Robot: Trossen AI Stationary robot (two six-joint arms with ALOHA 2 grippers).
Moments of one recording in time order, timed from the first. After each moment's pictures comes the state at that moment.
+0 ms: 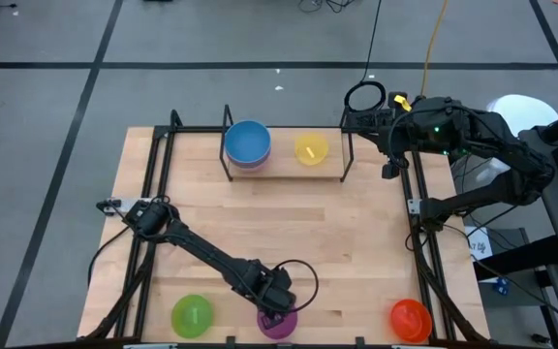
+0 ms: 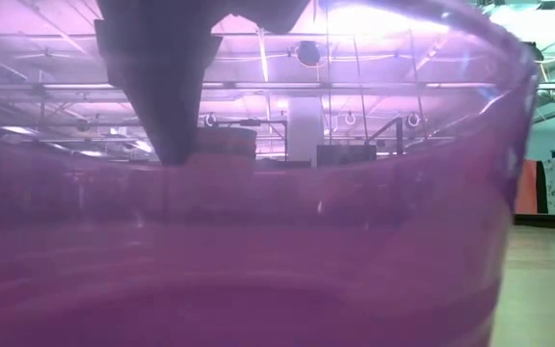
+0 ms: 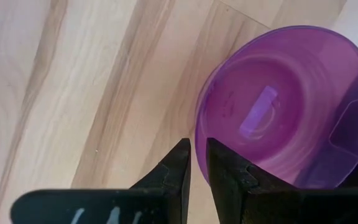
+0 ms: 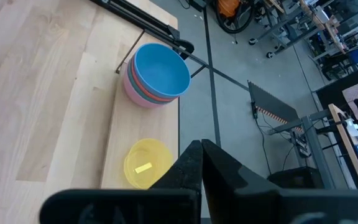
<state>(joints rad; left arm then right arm) -0.50 2.19 1.84 -0.99 0.04 -0.93 -0.15 1.15 1.70 -1.10 0.29 -0.59</state>
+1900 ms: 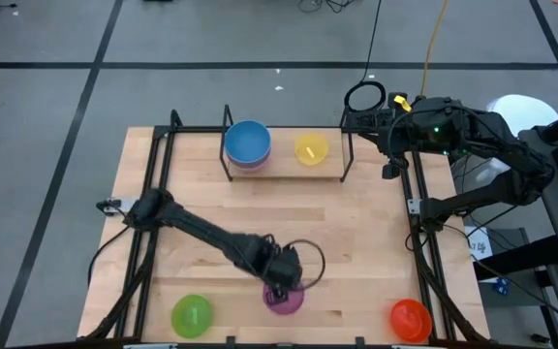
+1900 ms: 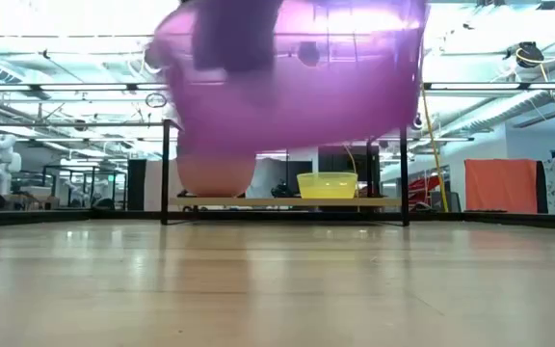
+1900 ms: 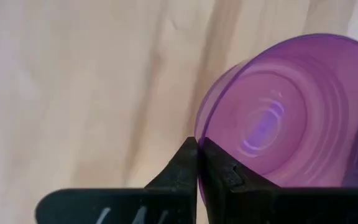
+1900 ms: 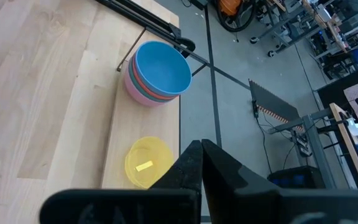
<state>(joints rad) -0.39 2.10 1.84 -0.99 -0.08 -0.63 -0.15 1.15 1.70 -1.11 0.29 -0.59</state>
